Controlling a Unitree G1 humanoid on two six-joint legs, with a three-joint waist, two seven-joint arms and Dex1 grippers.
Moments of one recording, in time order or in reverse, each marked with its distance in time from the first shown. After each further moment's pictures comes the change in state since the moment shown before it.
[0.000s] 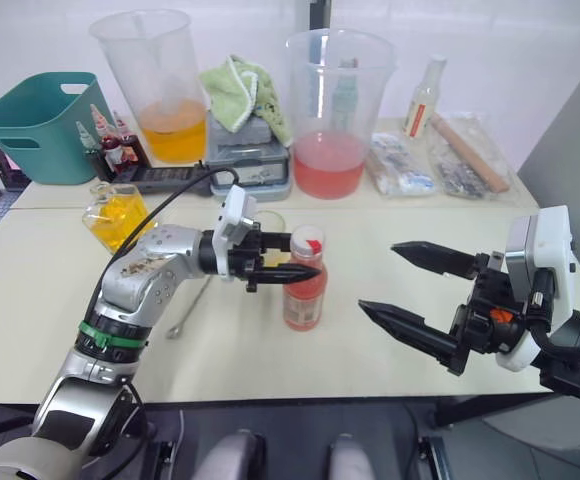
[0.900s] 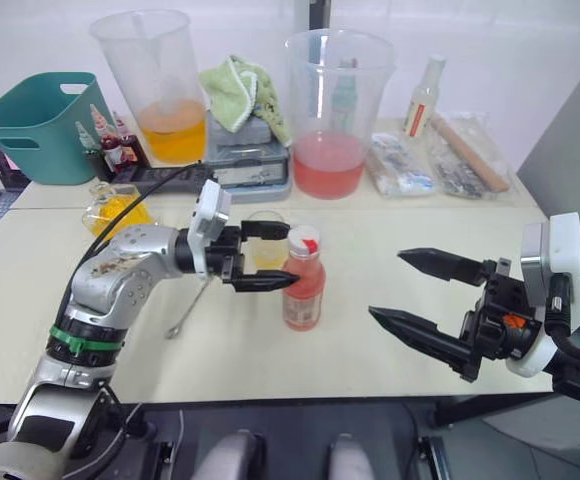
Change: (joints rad) left arm 0.026 0.087 0.025 -0.052 -0.063 0.027 0.016; right arm 0.016 0.044 -0.049 0.025 -0.026 0.050 0.077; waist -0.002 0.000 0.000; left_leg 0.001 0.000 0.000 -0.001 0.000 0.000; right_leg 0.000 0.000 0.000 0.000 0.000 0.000
